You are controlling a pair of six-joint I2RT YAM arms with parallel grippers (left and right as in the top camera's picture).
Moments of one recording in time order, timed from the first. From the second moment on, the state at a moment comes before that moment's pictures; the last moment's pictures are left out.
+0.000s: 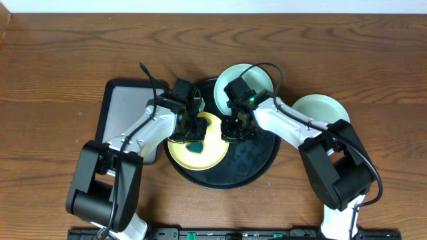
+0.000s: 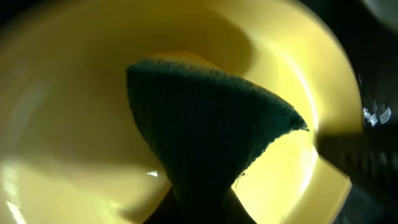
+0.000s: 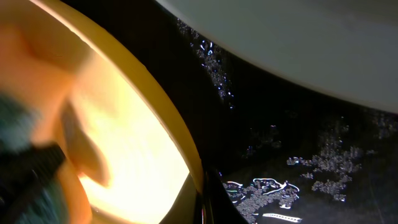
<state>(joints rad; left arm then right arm) -0.34 1.76 1.02 -0.66 0.26 -0.26 0.60 2.01 1.29 -0.70 -0.37 0.64</state>
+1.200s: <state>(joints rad) 0.09 1.66 1.51 -1.12 0.02 -0.30 0.65 1.73 1.29 -0.77 -0.04 0.38</state>
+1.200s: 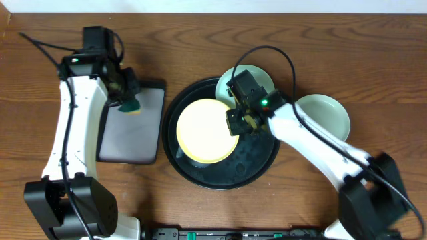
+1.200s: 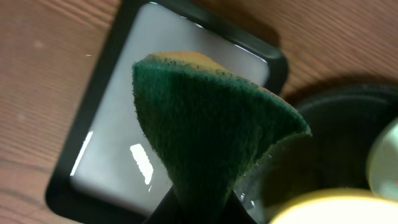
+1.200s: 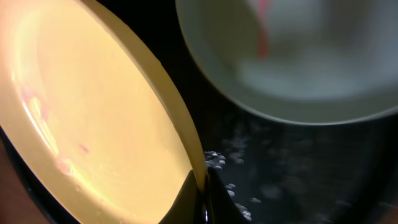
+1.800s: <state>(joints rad) 0.11 1.66 1.51 -1.12 0.02 -0.30 0.99 1.53 1.30 -0.71 0.78 0.12</state>
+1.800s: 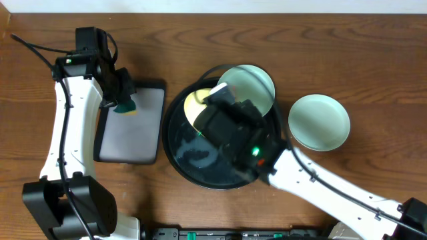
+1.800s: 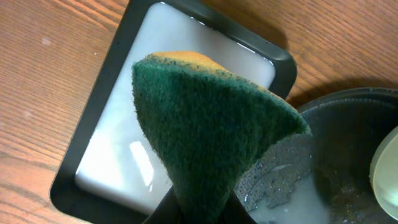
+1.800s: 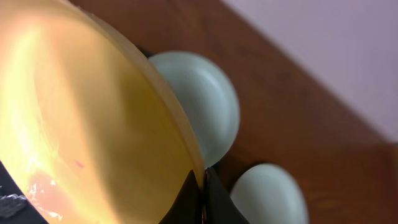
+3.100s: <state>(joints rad) 0.11 1.66 1.51 -1.13 0.02 -0.30 0.51 1.42 1.30 -0.87 0.12 0.32</state>
